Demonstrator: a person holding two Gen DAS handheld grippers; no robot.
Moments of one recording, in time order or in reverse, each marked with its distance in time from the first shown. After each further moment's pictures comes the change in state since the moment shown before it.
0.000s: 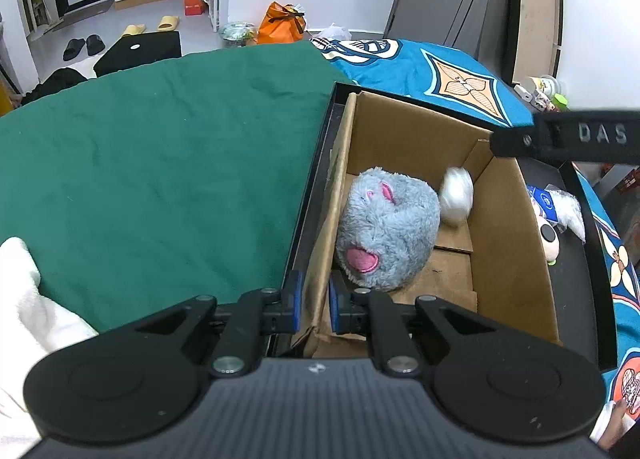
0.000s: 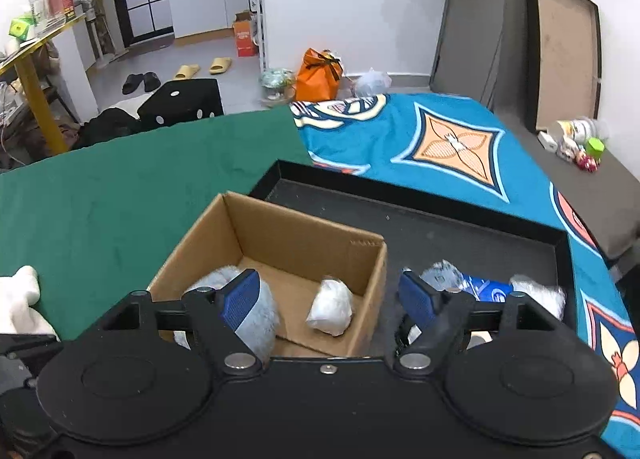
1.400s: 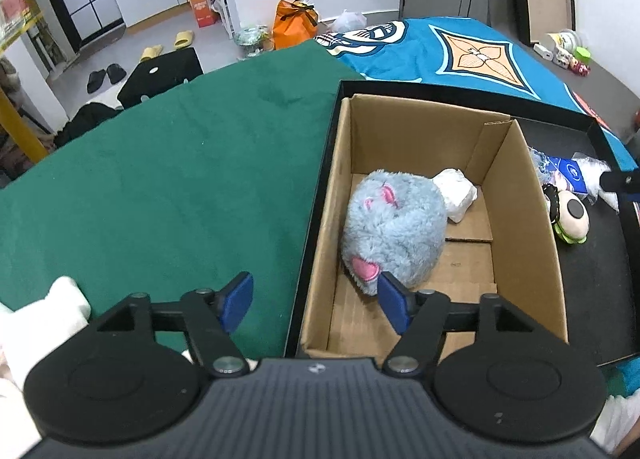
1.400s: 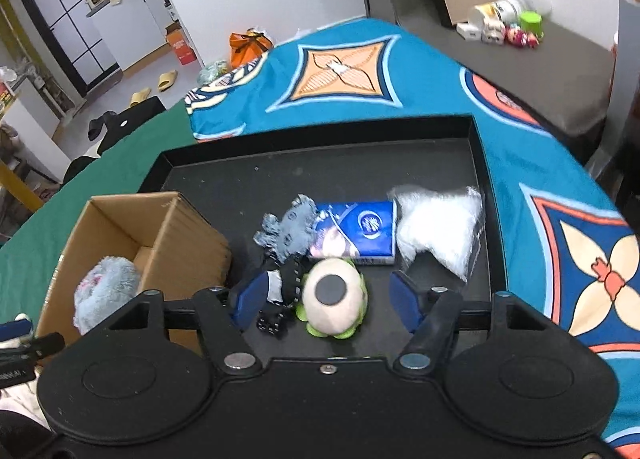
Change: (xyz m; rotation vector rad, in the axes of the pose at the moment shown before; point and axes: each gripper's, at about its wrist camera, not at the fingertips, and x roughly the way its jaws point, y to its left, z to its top) left arm -0.005 -0.043 0.020 0.141 0.046 0.189; right arm 0.031 -0.163 -0.053 0.311 0.106 0.076
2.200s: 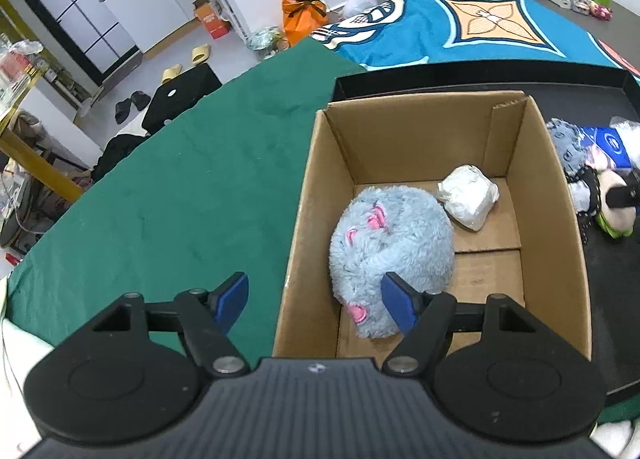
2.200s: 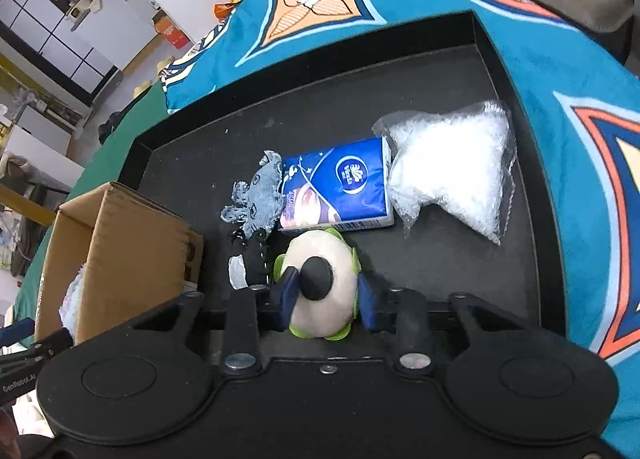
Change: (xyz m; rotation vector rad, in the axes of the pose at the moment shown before) left arm 0.026 -0.049 0.024 0.130 0.042 0.189; right arm 0.053 -0.039 -0.005 0.158 0.126 0.112
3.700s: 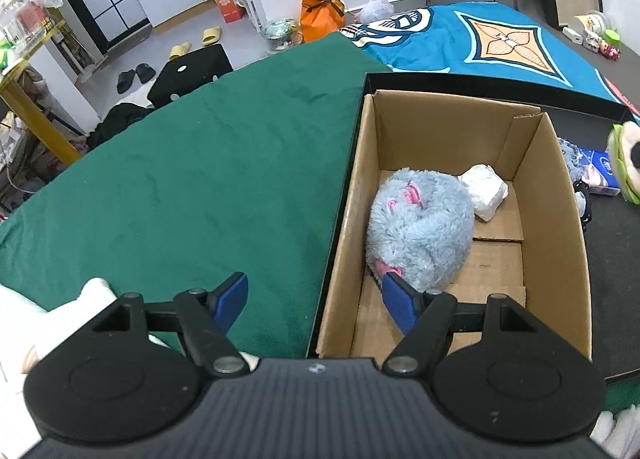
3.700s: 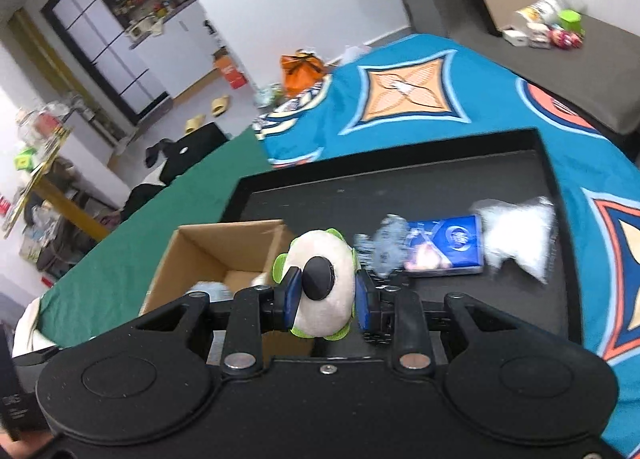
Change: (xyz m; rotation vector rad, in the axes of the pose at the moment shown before) left arm -0.012 0.042 -0.023 -0.119 0.000 -0.075; right arm -0.074 0.094 -0.007 -0.142 -0.177 0.088
